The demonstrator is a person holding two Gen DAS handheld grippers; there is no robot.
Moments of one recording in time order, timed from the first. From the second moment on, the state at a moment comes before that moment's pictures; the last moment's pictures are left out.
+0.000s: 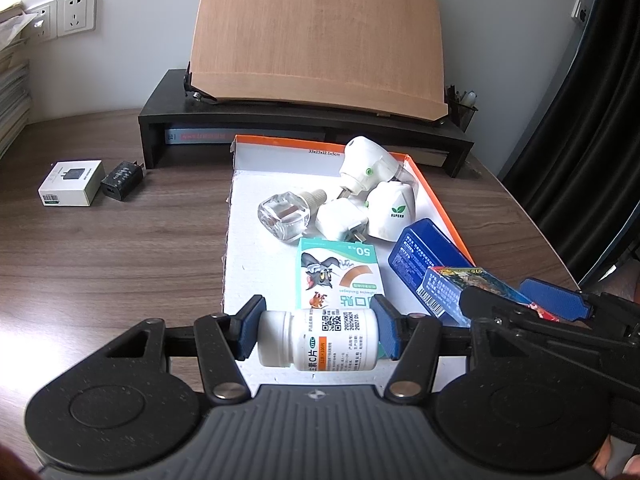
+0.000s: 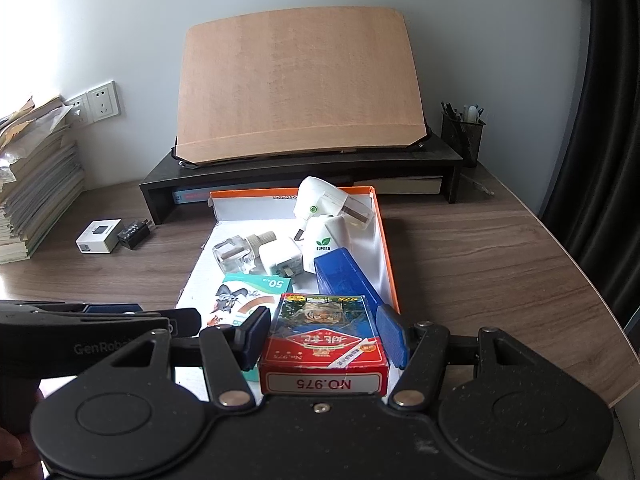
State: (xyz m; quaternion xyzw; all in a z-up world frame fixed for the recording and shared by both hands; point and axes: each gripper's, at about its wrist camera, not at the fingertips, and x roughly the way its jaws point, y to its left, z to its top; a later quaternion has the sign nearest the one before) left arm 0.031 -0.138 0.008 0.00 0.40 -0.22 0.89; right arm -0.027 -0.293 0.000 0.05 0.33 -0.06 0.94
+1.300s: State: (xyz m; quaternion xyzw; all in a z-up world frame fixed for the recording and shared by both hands) left arm 0.025 -0.148 -0.002 0.01 0.41 -0.24 0.88; right arm -0.036 -0.303 0.009 0.05 0.31 -0.07 0.95
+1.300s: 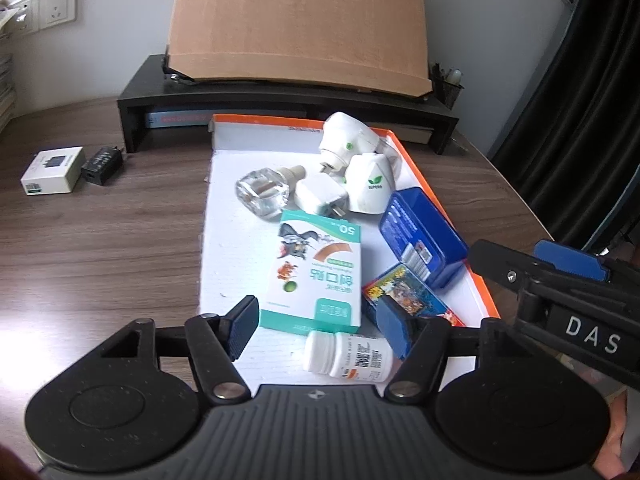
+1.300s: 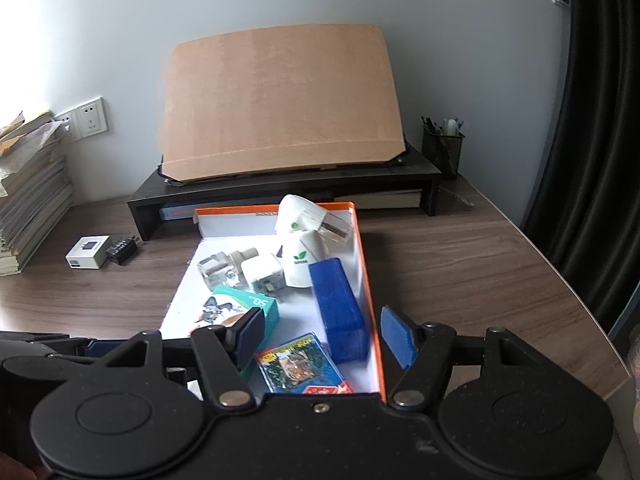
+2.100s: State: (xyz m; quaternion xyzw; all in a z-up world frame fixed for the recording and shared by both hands) left arm 0.058 -0.052 0.012 -0.05 0.40 -0.13 0.91; right arm 0.008 -0.226 0.015 0.00 0.30 0.00 0.95
